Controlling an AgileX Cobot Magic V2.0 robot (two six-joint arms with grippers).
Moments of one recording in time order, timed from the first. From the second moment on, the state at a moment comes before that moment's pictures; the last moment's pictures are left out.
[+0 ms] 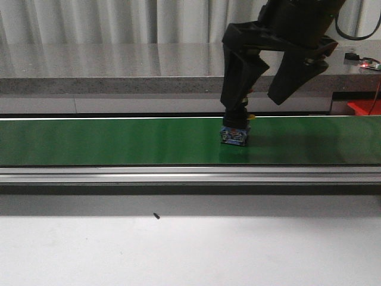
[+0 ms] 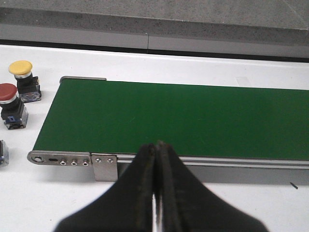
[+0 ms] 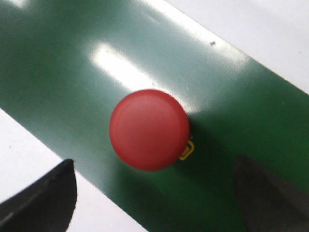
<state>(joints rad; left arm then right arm) -0.09 0.39 -0.51 -0.02 0.61 -0.12 0.36 1.69 -1.32 0.28 0.80 -0.27</state>
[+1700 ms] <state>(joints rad) -0.09 0.39 -0.51 -0.02 0.61 -0.12 -0.02 1.65 -1.65 0.20 1.03 -0.26</state>
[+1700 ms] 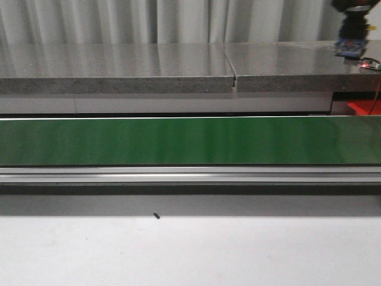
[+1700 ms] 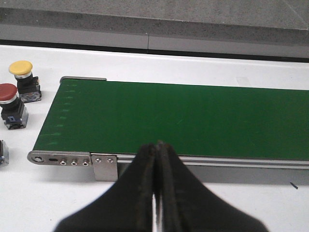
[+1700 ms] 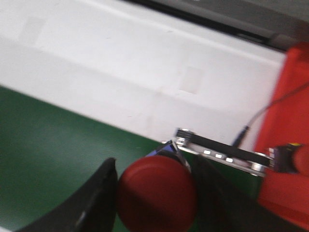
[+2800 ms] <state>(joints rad) -0.09 0.39 -0.51 -0.02 0.61 -0.12 -0.52 2.15 -1.88 0.31 0.96 -0.26</state>
